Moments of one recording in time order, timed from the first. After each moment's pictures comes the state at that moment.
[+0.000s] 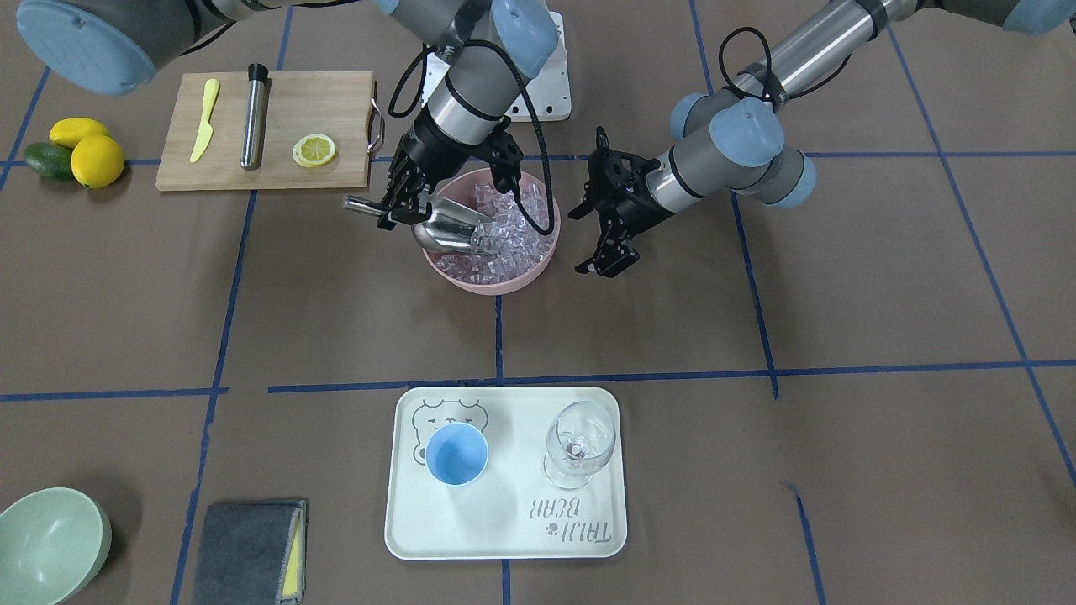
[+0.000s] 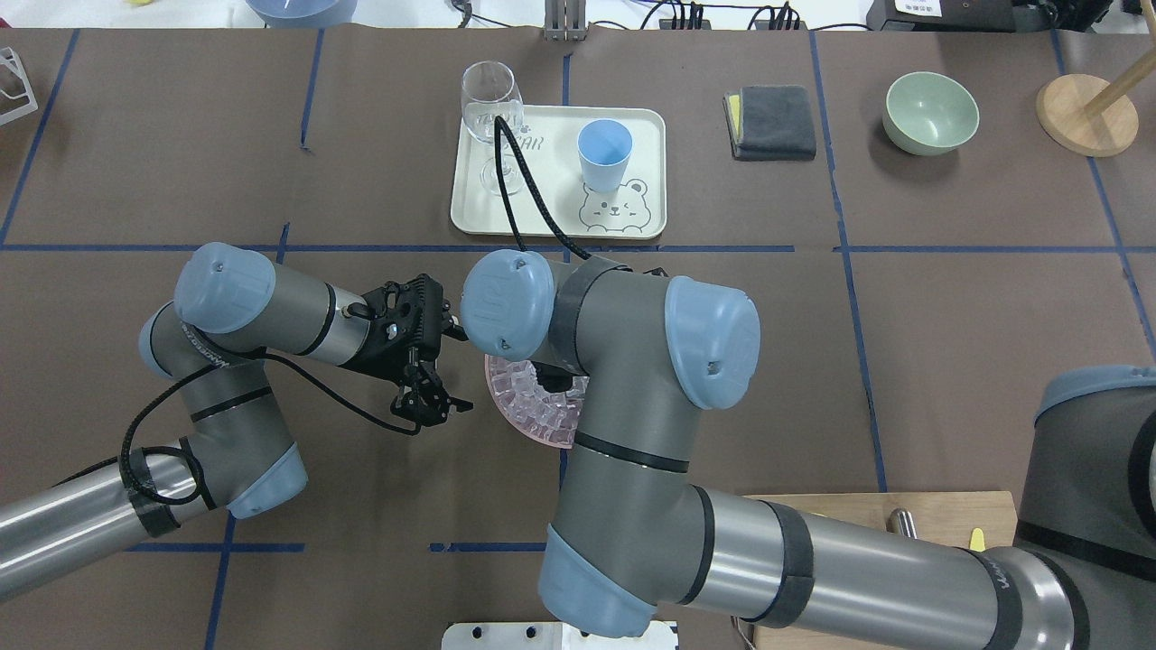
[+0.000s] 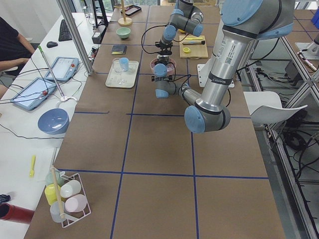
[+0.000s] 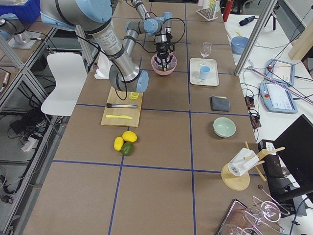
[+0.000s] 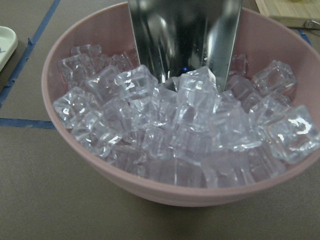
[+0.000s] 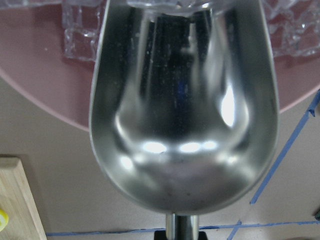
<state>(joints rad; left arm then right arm) -0.57 -2.02 -1.46 -2.63 -2.12 0.04 0.40 -0.69 1.71 -2.36 1.47 -0.42</state>
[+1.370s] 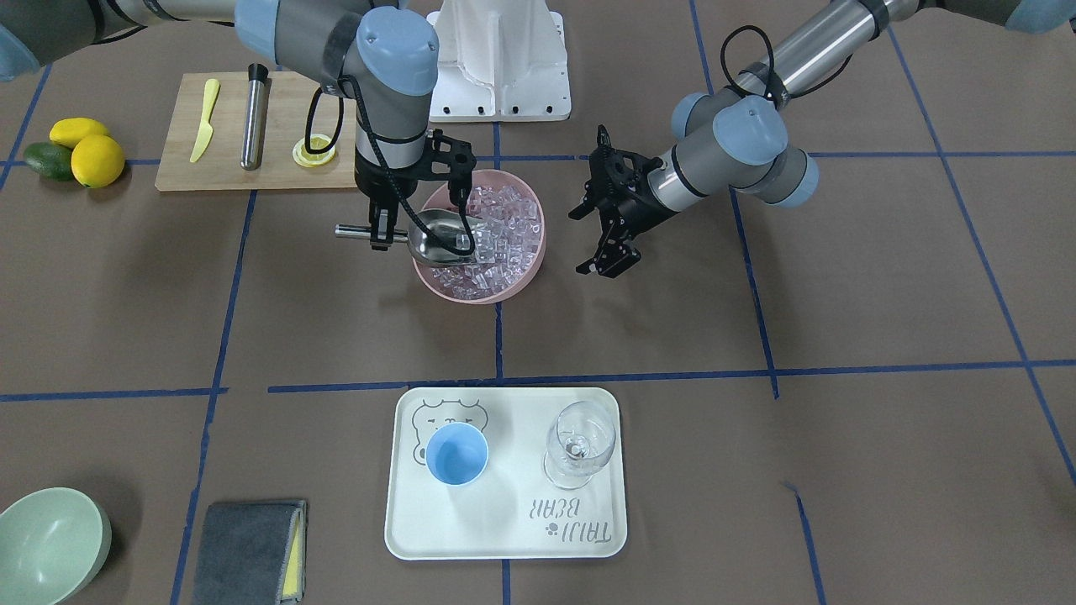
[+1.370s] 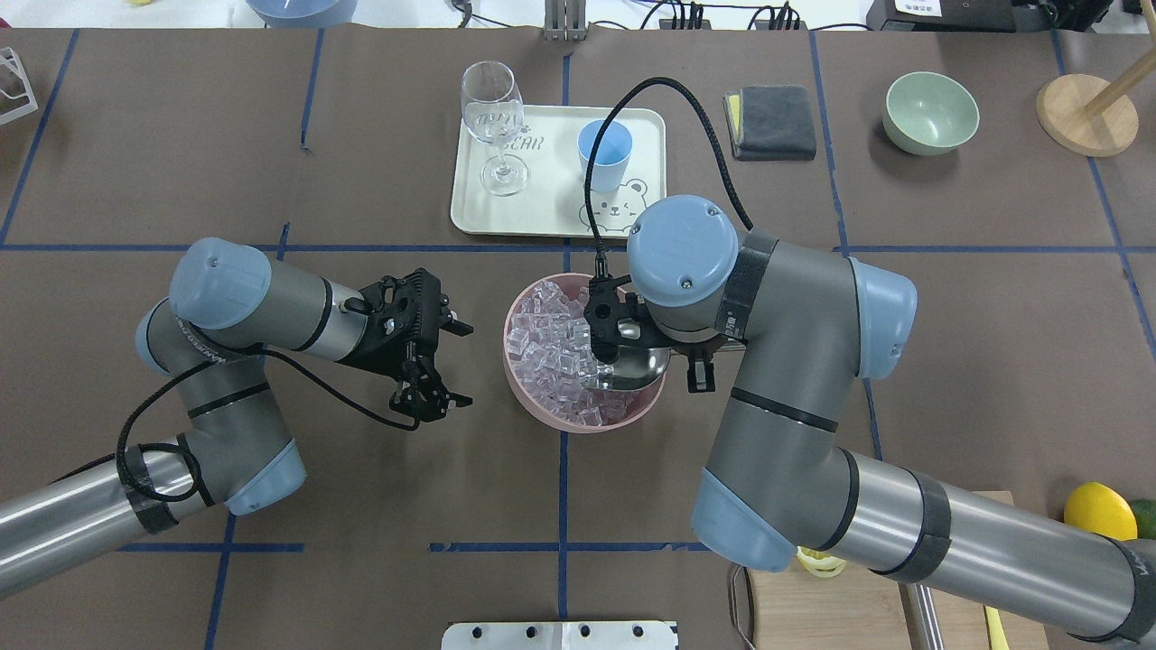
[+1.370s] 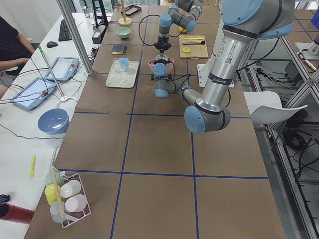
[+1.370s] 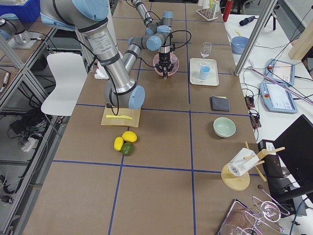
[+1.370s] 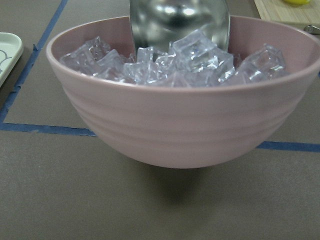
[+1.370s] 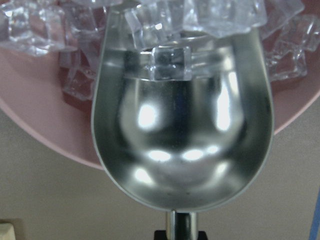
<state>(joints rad) -0.57 -2.02 -1.47 -2.63 -2.12 0.04 0.51 -0.91 1.81 -1.94 1.74 -0.42</state>
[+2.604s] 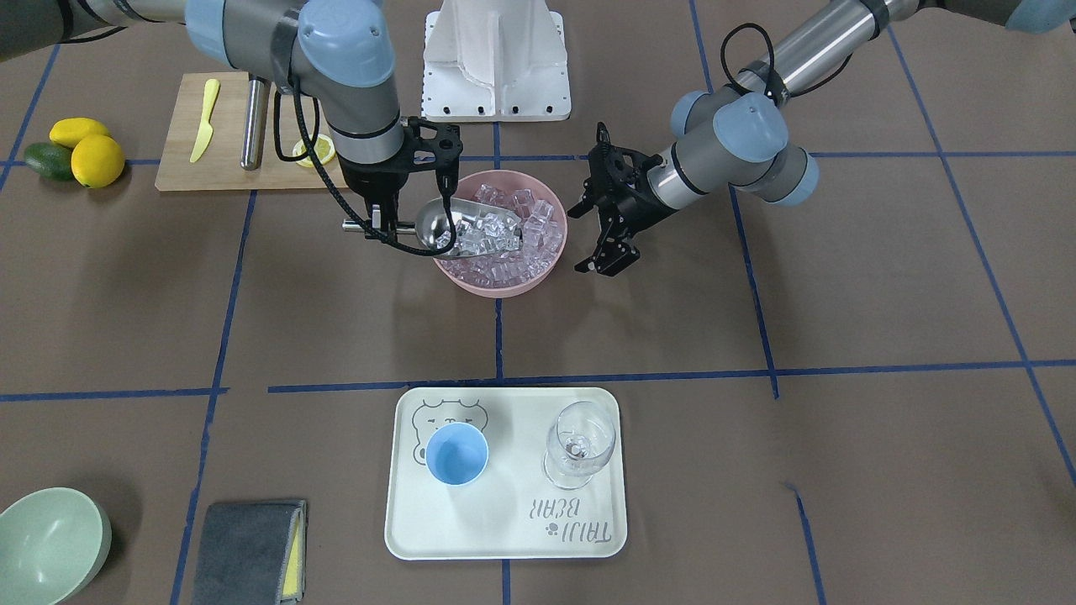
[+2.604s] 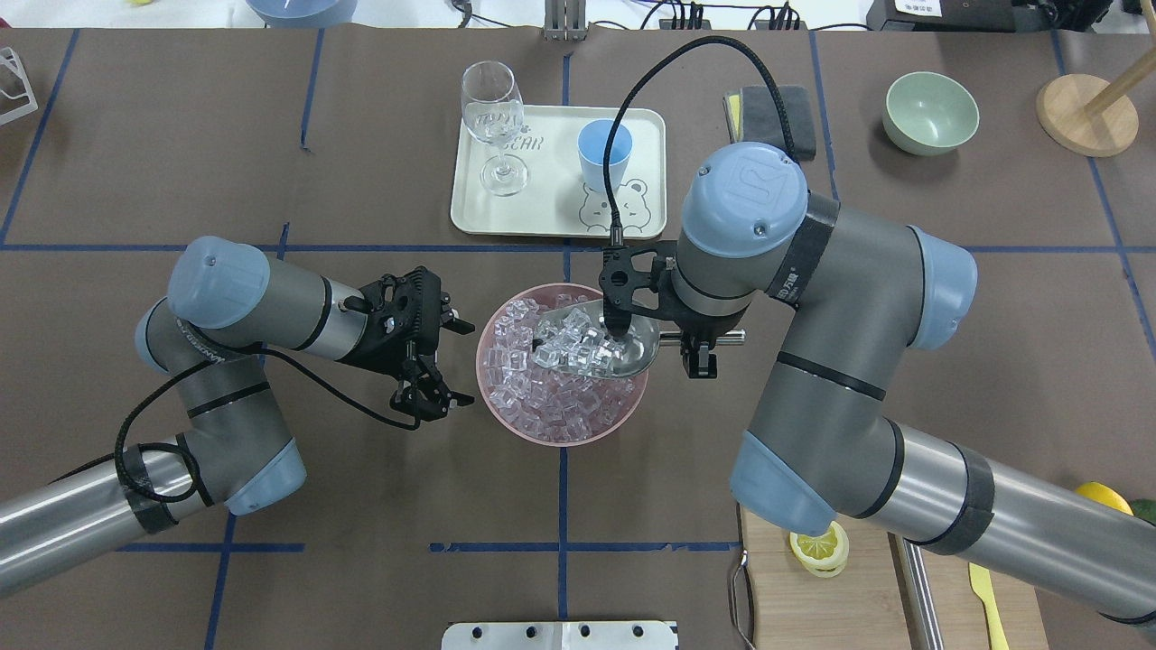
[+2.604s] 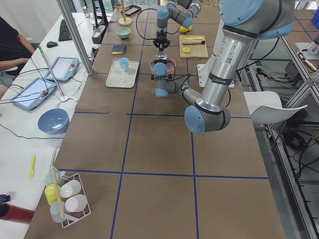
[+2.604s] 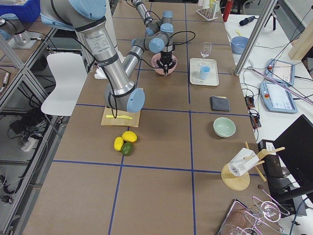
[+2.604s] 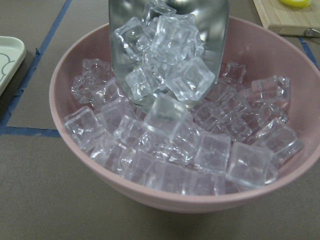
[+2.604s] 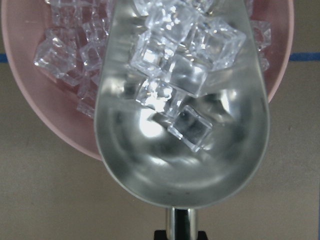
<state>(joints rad) -0.57 -2.02 -1.48 -2.63 -2.12 0.04 0.57 -0.96 1.84 -1.80 1.92 -0.41</state>
